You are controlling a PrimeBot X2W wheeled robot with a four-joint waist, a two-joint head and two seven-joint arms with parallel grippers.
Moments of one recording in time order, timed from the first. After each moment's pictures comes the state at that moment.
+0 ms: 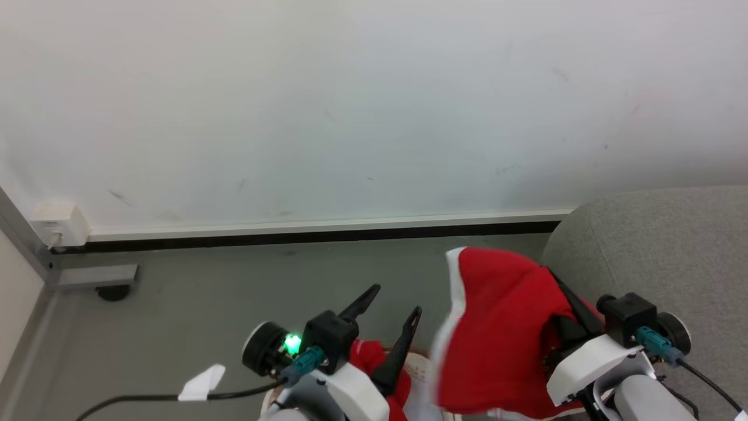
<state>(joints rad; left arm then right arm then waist) -0.33 0.15 -0.62 0.15 -0.24 0.06 -0.02 -0.41 -0.14 0.40 0.59 0.35 0.13 -0.26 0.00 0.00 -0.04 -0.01</state>
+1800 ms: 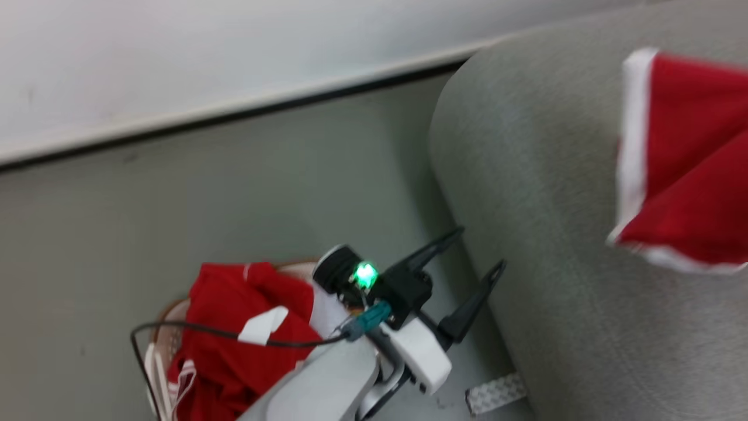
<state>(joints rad) -0.62 0.05 -0.80 0.41 -0.25 -0.05 -0.26 -0.62 -0.48 0.13 0.44 0.48 0.13 -0.23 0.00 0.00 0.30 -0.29</state>
